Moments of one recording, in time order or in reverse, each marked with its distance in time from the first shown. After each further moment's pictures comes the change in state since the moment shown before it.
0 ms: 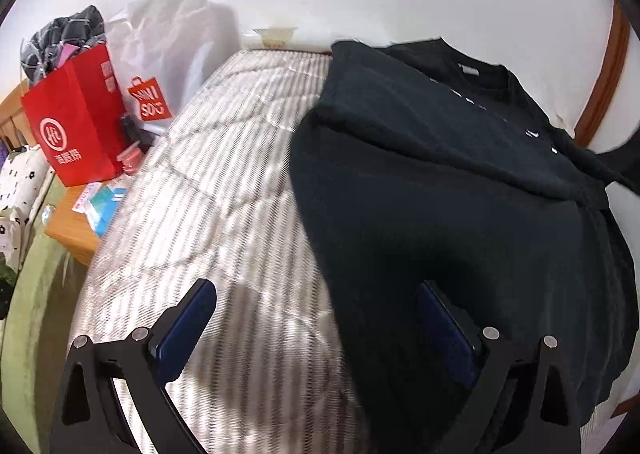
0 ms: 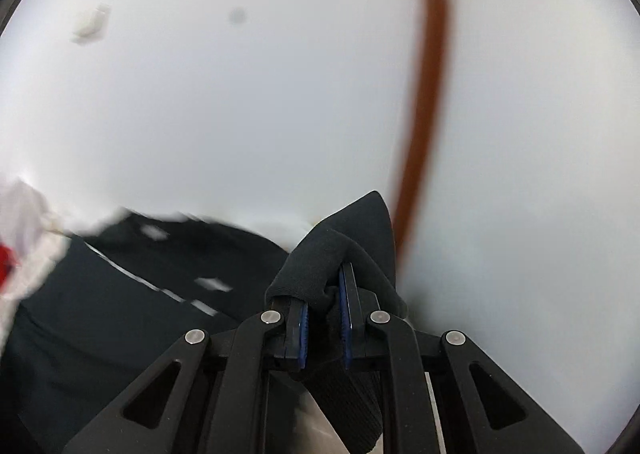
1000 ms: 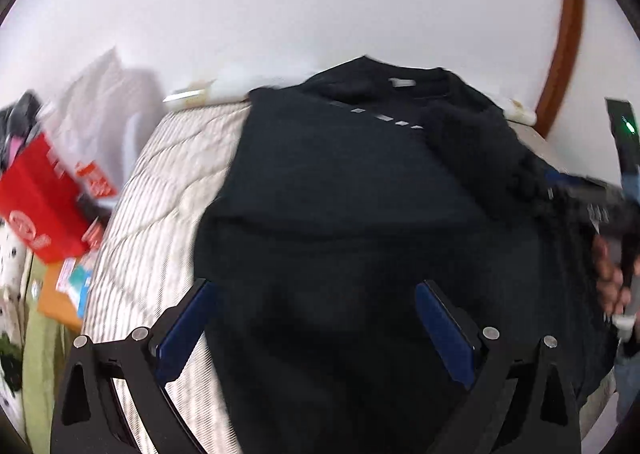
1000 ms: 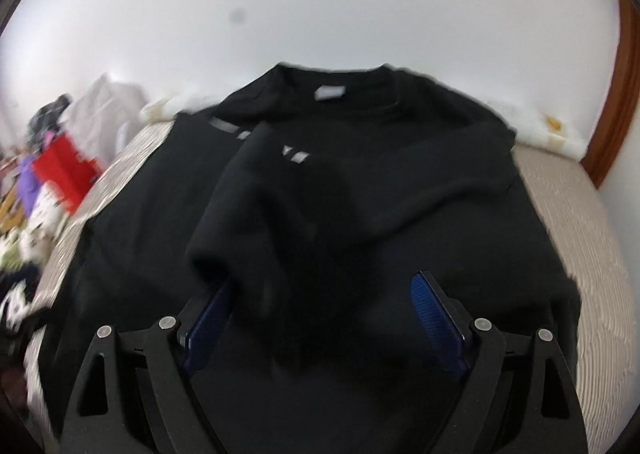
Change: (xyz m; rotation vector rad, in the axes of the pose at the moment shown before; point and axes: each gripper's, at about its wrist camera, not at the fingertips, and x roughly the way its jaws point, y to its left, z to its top) left arm -0.010 -0.091 0.070 0.200 -0.032 -0.081; right arm 0.113 0.131 -0.108 -0.052 0.429 0.416
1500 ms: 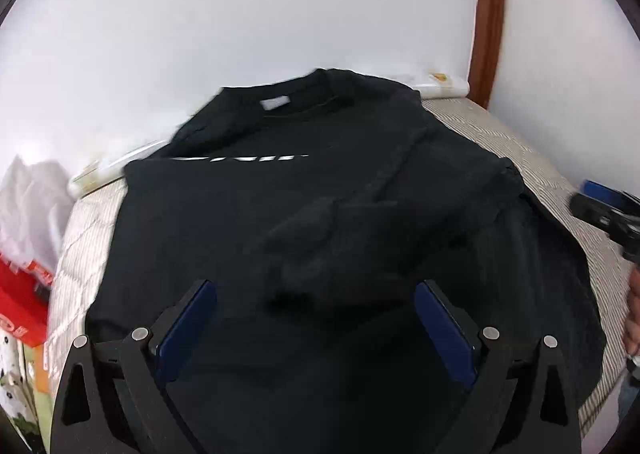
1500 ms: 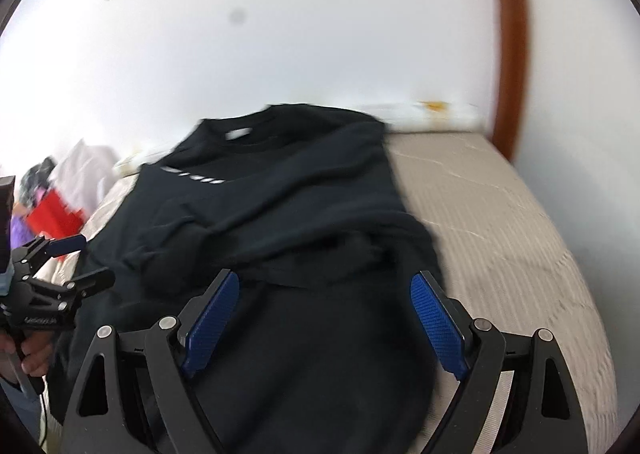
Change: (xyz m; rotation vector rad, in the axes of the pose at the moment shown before) left arm 0.035 -0.143 0.051 0.231 -0.007 -0.080; right arm -0.101 -0.115 -0.066 0.236 -0.131 -0.138
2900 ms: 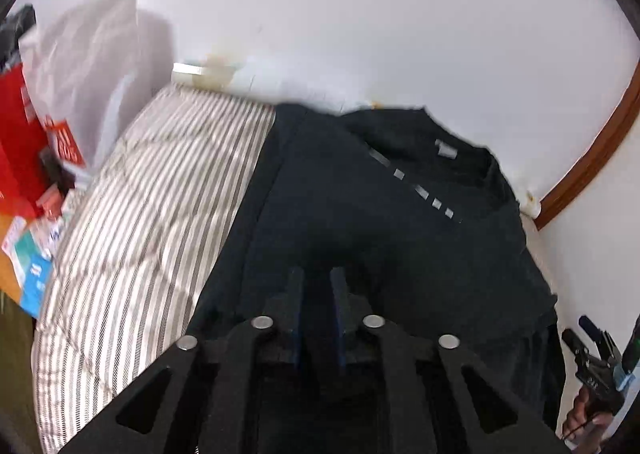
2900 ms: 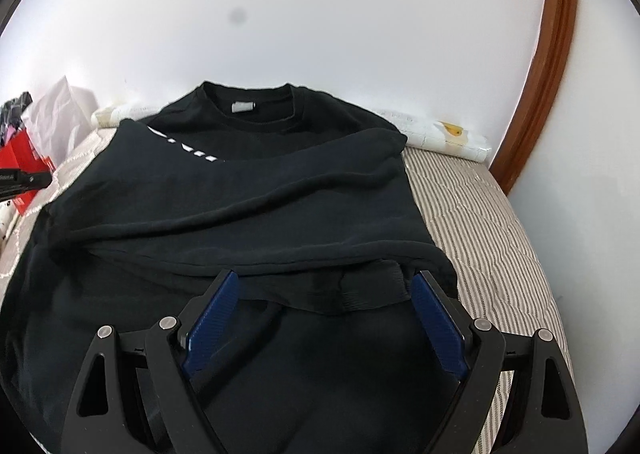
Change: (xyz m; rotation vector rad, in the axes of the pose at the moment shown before) left arm 0.007 0.233 -0.046 -0.549 0.023 -0.095; right arm 0.051 0.091 0.020 -0.228 0.052 -0.132
